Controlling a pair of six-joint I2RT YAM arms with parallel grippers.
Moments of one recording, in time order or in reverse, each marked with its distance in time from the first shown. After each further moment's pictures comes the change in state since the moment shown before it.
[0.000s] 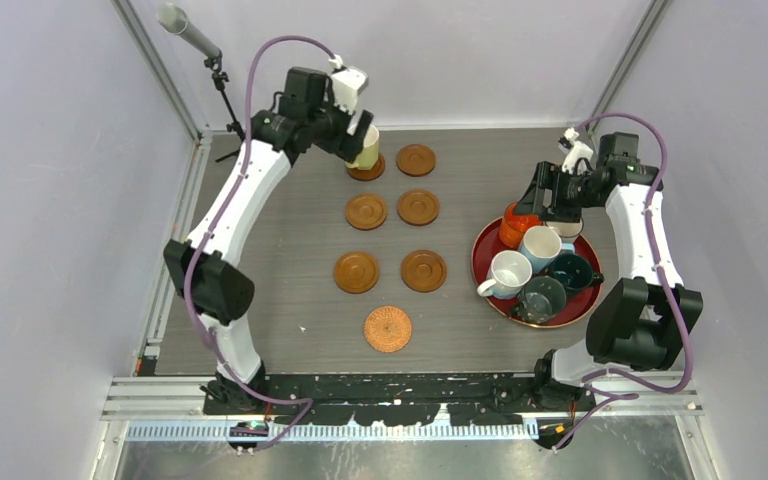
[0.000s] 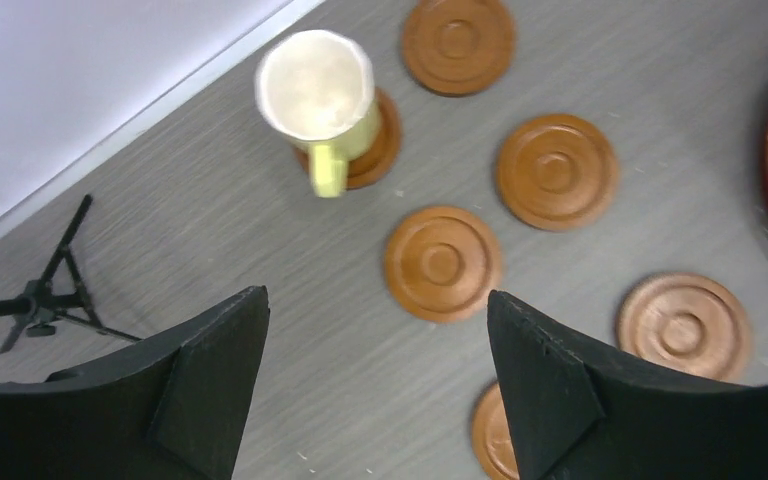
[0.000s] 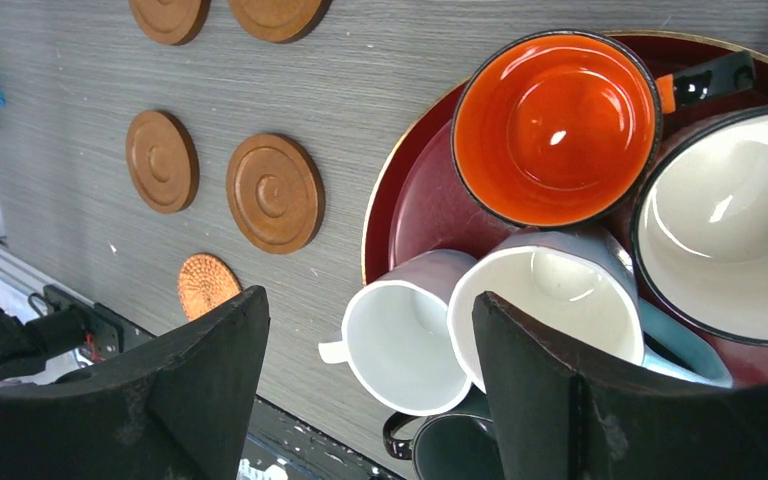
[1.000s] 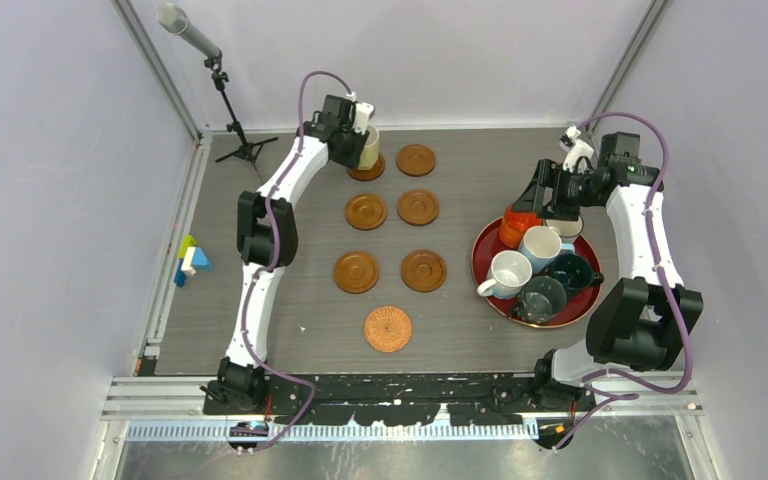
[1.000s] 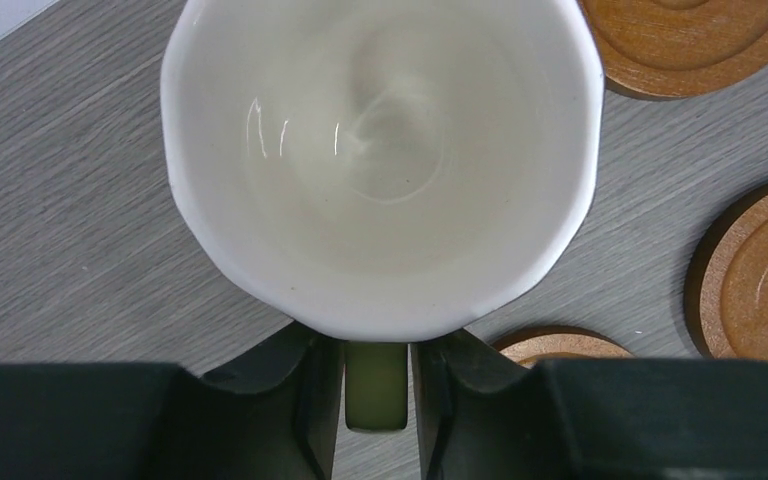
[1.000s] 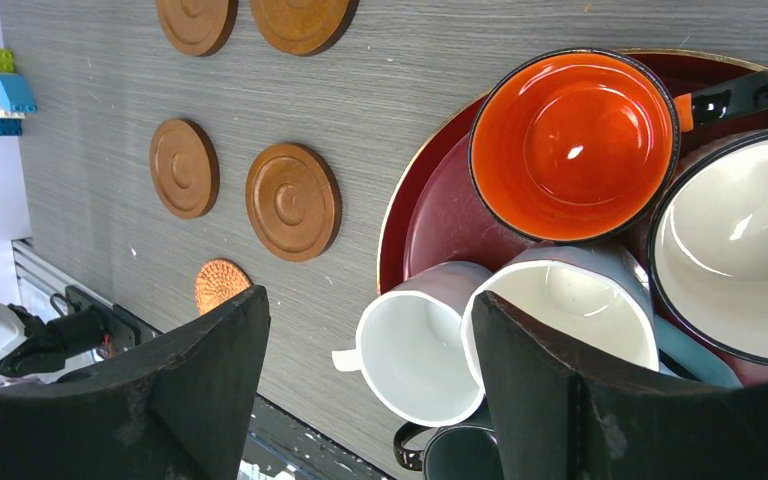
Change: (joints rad) left arm 0.050 0.588 0.277 0.092 -0.018 -0.047; right arm -0.005 -0.003 -0.005 0.024 -0.031 0.017
